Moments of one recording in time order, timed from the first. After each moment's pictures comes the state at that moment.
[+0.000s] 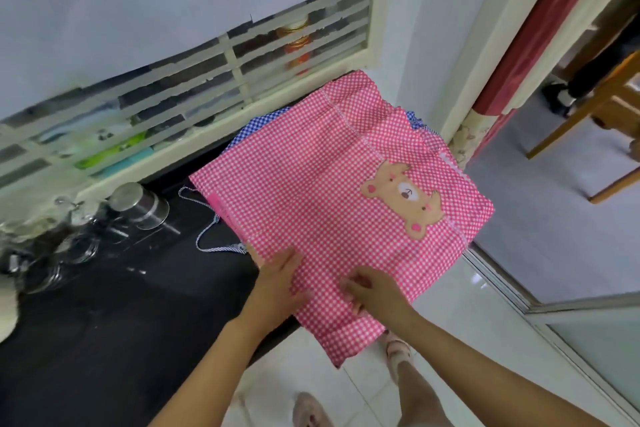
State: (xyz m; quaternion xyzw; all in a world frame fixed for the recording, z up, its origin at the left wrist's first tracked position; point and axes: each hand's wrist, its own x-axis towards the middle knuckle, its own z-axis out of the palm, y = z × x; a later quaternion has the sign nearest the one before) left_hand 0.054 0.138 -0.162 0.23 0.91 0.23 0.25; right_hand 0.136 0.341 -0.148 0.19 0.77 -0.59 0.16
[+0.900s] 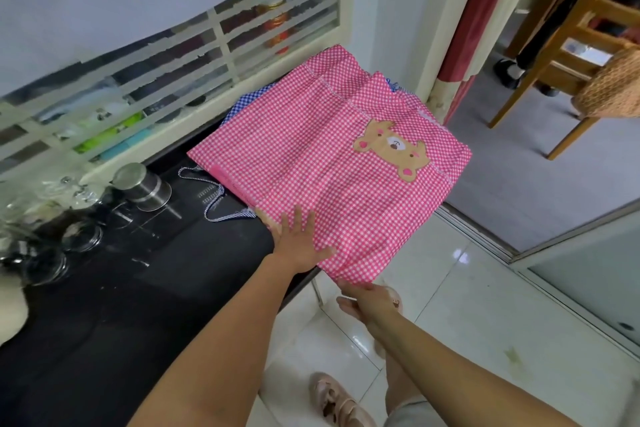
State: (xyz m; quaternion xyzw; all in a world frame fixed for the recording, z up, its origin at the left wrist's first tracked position) left_hand 0.064 0.143 -0.154 0.31 0.89 0.01 0.34; right_hand 0.212 0.225 -0.190 0.53 0.40 -0.75 0.08
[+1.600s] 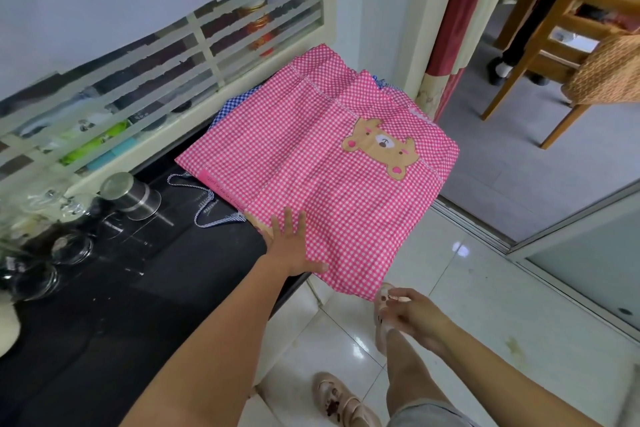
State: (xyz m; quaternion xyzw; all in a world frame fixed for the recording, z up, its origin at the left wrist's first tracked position) left_hand 0.059 0.144 -0.168 0.30 0.89 -0.02 0.36; right_hand 0.277 0.288 -0.196 0.51 0.41 -0.75 0.10
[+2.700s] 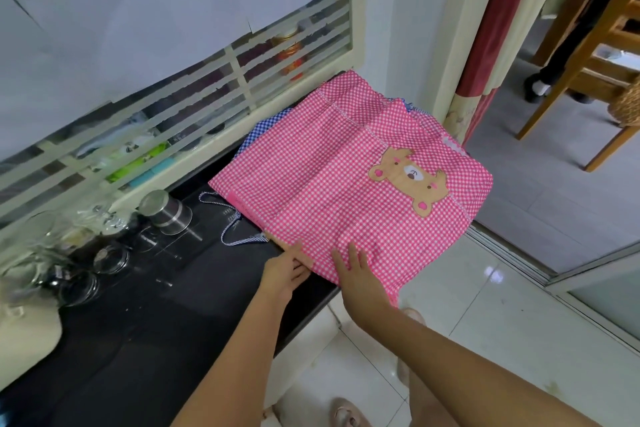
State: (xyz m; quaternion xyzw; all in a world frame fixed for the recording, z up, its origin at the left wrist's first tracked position) left_hand 0.059 0.119 -0.144 -0.25 0.62 0.66 0.33; right_hand 0.155 0.232 -0.160 0.13 0.95 -0.19 0.21
